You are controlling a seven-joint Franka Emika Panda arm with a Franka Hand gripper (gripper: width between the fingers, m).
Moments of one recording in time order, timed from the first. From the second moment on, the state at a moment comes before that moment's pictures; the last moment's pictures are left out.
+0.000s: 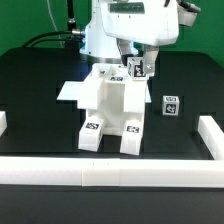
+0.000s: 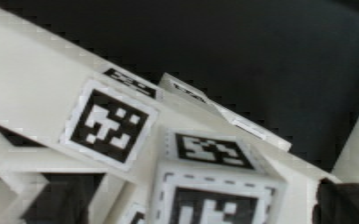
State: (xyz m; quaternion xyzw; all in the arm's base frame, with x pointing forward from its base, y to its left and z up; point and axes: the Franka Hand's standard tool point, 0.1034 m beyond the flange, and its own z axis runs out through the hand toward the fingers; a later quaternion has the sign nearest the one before) arm 0.525 0.021 0.116 -0.82 0.57 -0.02 0.07
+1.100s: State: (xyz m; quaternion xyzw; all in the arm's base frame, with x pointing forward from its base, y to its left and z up) arm 0.528 0.019 0.113 -1.00 0.04 -0.04 0.01
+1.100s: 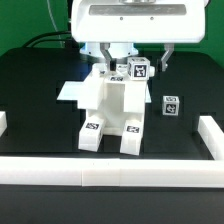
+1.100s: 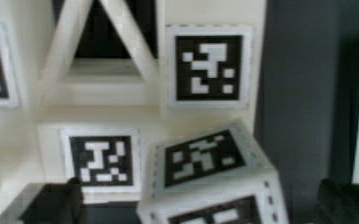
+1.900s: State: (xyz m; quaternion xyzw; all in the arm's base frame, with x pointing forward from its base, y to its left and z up) arm 0.527 0.018 0.111 -1.00 0.08 -0.04 0.01
